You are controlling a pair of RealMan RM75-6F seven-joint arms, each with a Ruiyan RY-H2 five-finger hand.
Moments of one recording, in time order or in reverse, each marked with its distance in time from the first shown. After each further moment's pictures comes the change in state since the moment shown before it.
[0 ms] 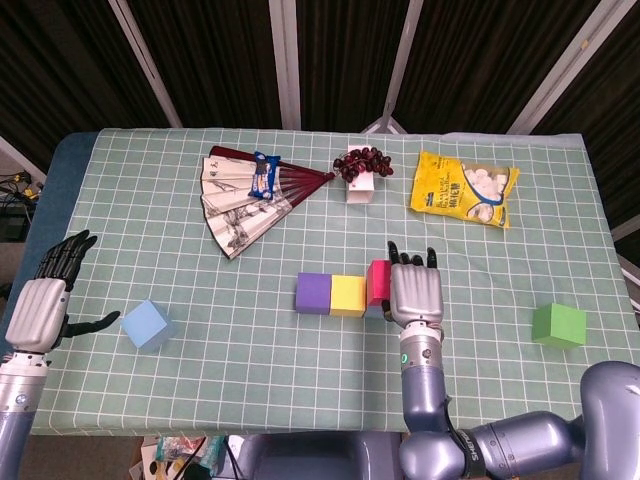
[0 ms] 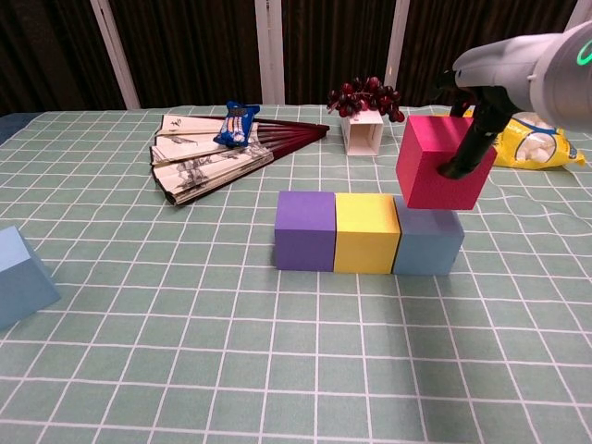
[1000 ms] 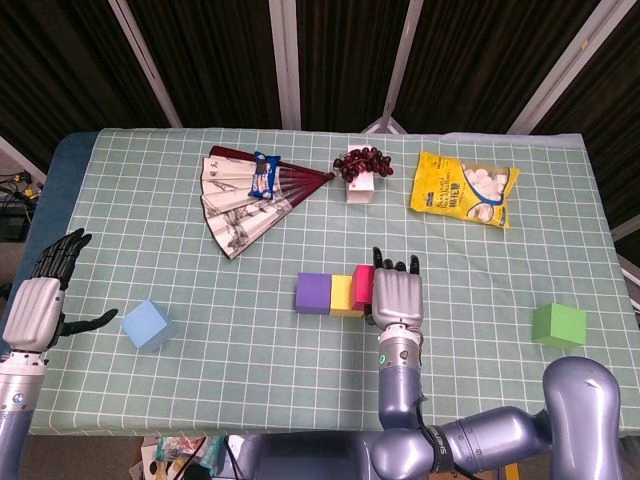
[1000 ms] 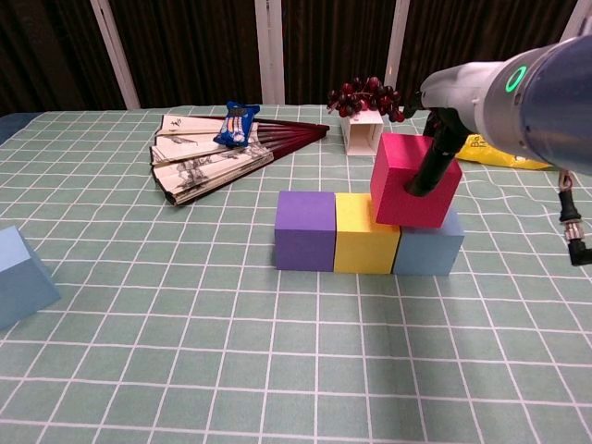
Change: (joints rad) left arm 0.002 -0.013 -0.004 0.032 -0.002 0.013 -0.055; right arm 0.064 -0.125 0.029 0.088 0.034 0.047 0.018
